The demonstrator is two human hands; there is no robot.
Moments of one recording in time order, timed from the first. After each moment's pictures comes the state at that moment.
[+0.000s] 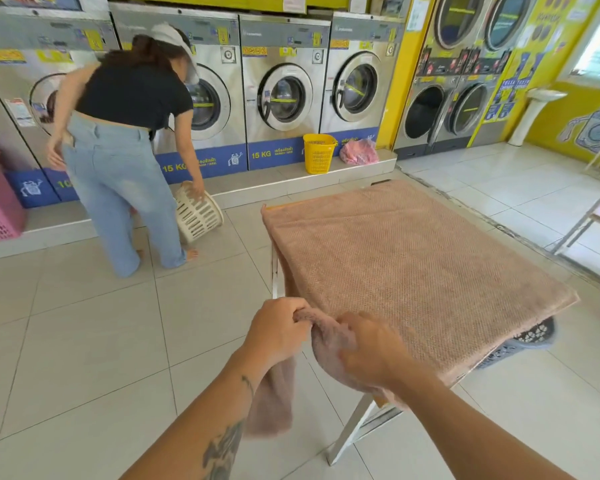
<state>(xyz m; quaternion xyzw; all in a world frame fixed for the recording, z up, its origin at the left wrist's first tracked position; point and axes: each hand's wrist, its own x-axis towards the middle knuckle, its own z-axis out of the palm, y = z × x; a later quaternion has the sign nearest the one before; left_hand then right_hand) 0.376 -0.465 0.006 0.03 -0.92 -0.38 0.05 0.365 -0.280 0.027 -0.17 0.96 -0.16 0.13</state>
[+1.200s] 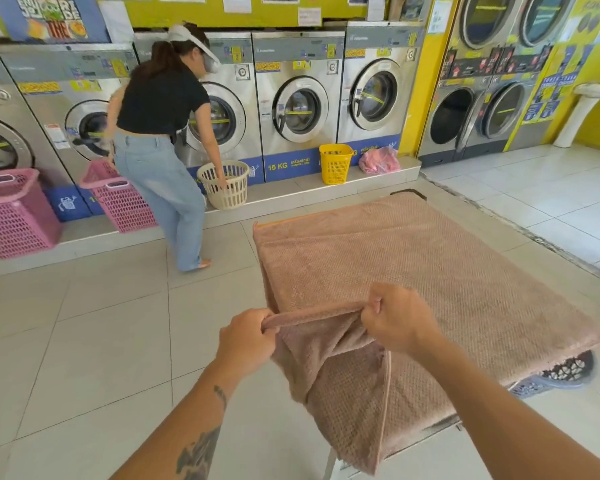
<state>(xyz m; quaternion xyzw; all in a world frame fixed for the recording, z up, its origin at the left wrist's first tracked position) 0.318 -0.420 0.006 0.16 -0.95 -0.28 0.04 0.235 -0.177 0.055 -0.16 0.96 -0.24 0.04</state>
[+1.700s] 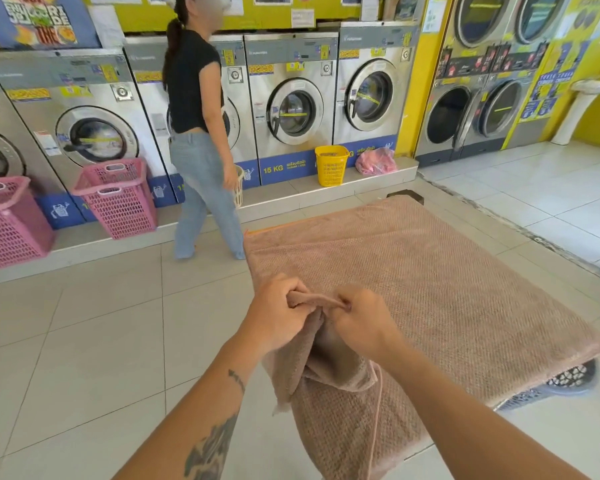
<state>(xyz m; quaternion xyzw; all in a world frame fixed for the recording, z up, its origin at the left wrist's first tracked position) 0.257 -0.374 0.056 0.04 -0.91 -0.41 0.11 0.218 -0.206 0.057 -0.20 0.89 -0.40 0.06</state>
